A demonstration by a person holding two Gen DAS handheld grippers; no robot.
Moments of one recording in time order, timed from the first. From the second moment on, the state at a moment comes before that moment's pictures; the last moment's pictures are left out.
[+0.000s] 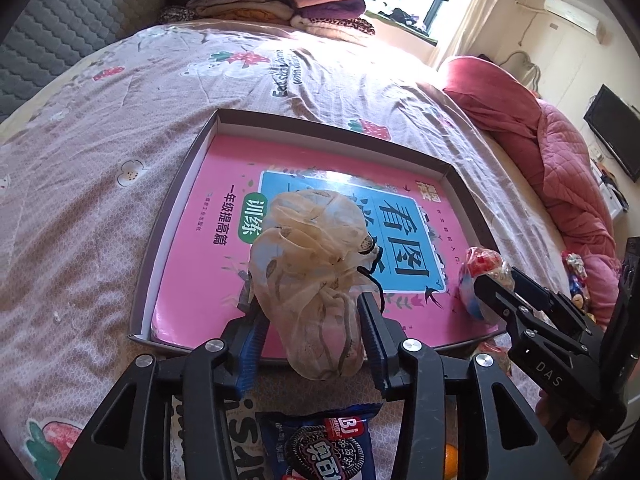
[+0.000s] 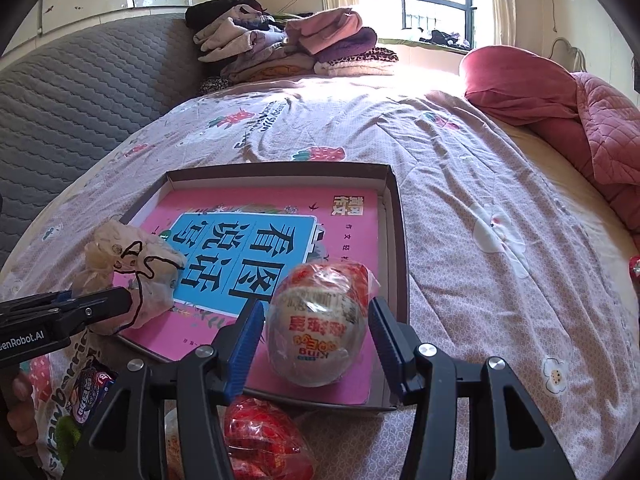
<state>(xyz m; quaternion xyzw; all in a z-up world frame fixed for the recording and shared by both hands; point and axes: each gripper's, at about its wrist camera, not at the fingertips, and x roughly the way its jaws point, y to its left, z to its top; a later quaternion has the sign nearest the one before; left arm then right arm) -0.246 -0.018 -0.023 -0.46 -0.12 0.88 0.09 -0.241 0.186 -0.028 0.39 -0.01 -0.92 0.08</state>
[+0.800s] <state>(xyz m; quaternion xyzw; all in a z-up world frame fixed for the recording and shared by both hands) -0.199 -0.029 0.031 -0.37 -0.11 0.92 0.07 -0.211 0.184 0.020 0.33 -0.02 -0.94 0.11</state>
